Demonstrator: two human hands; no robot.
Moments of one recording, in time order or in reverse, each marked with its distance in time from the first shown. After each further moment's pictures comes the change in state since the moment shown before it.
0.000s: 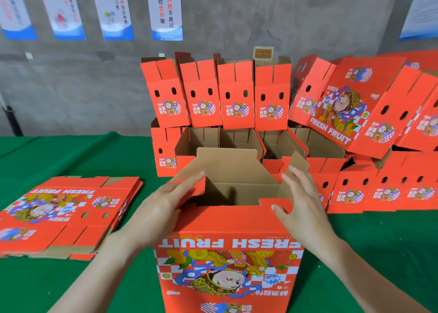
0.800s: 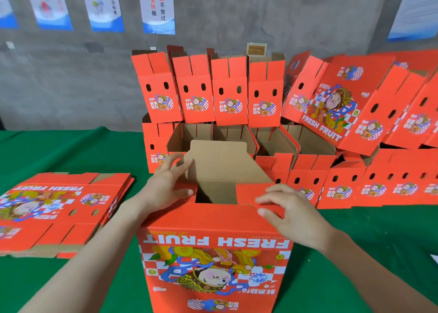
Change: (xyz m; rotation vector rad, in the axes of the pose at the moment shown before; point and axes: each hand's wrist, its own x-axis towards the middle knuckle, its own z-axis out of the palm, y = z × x) left_hand 0.057 -0.032 0.021 -0.107 -0.115 -0.143; right_hand -0.001 0.001 -0.011 0.103 -0.254 -0.159
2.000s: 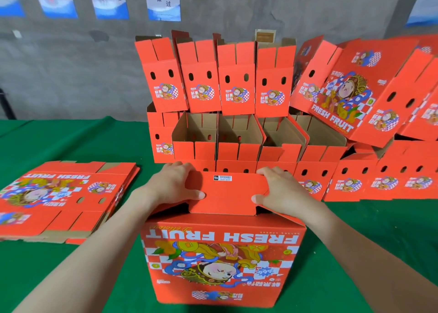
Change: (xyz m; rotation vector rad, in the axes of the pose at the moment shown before) left_hand -0.004 0.021 0.002 0.238 -0.194 -0.229; right_hand 0.050 -0.008 0.016 -0.217 -0.289 0.401
